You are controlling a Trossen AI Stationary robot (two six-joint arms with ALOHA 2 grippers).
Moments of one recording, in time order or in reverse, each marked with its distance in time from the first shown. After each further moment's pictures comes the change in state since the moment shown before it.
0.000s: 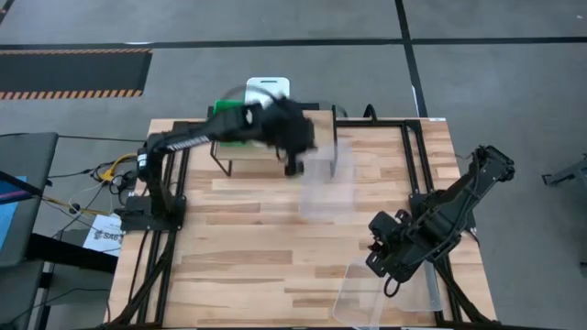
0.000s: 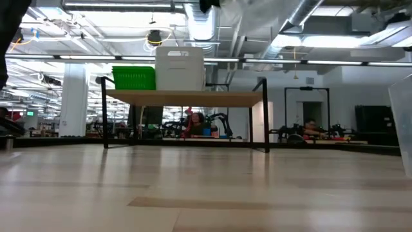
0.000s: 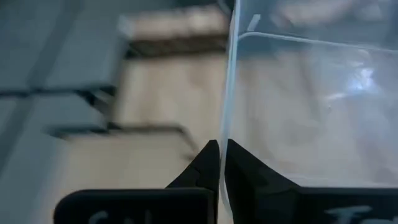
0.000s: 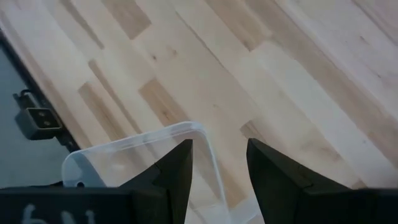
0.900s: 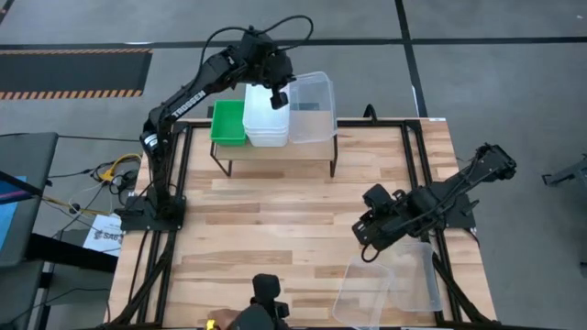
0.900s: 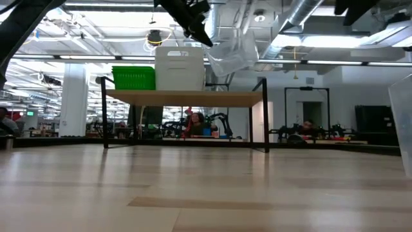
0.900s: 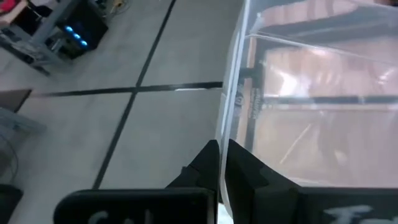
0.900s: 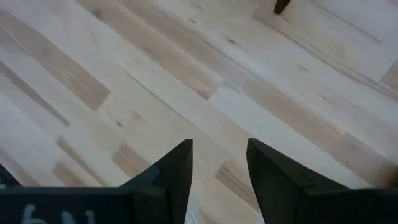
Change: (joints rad) left arm 0.474 0.098 0.136 0.071 0.093 0.345; right arm -0.212 -0.031 0.001 -0.061 0.047 0.023
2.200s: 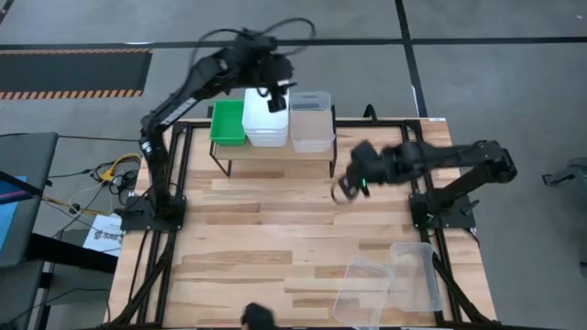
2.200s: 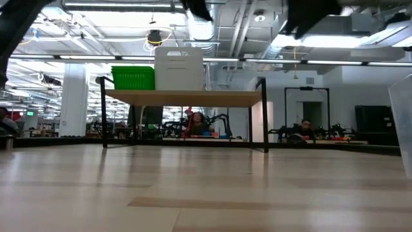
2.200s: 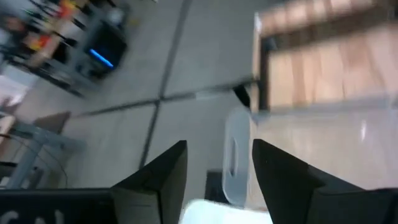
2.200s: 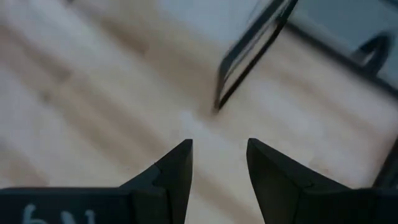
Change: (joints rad) left arm -0.121 -0.034 0.144 -0.124 -0.161 0.080; right arm -0.420 -0.002 0.088 0.043 0.069 -0.489
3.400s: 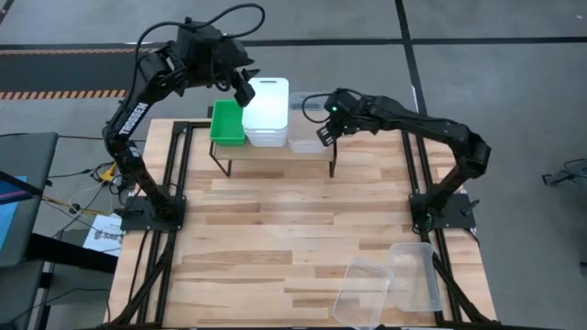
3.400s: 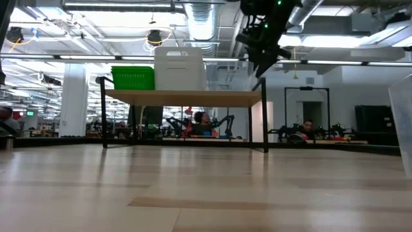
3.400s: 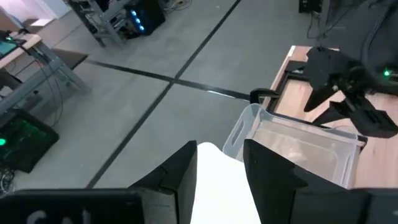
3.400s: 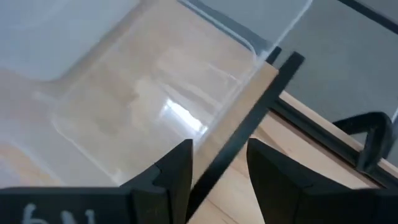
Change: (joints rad) left arm 0.026 -0.234 -0.004 -0.184 -0.103 -0.383; right arm -0.560 0.224 0.045 0.405 -0.201 -0.553
